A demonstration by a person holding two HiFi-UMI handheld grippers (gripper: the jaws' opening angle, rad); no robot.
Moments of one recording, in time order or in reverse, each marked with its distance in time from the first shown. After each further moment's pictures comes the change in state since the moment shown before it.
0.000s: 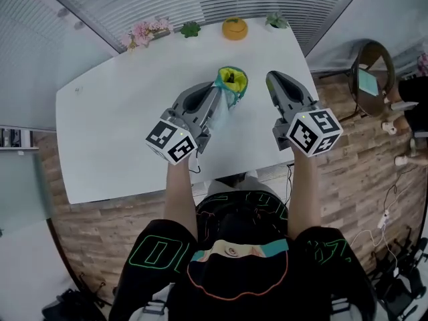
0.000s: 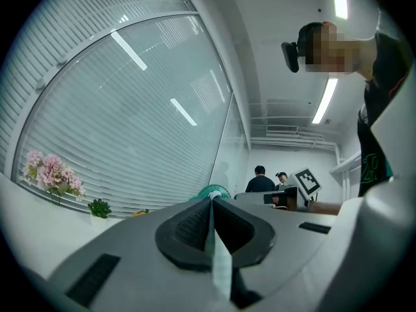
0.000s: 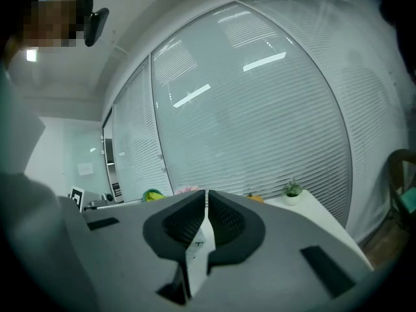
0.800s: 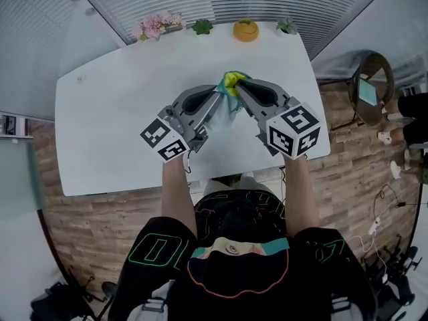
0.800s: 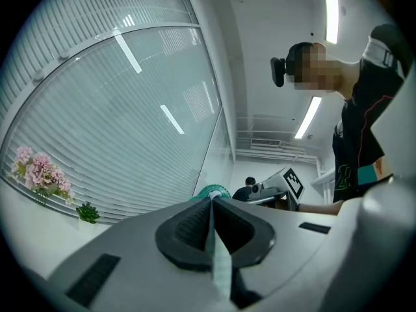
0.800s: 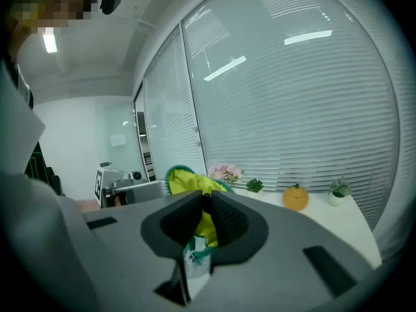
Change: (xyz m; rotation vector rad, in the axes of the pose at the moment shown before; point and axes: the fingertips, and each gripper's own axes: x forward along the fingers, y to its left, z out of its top) left arm -0.033 -0.005 0.021 -0.010 -0.078 -0.159; right arm 0.046 0.103 -0.029 -0.172 0.229 0.249
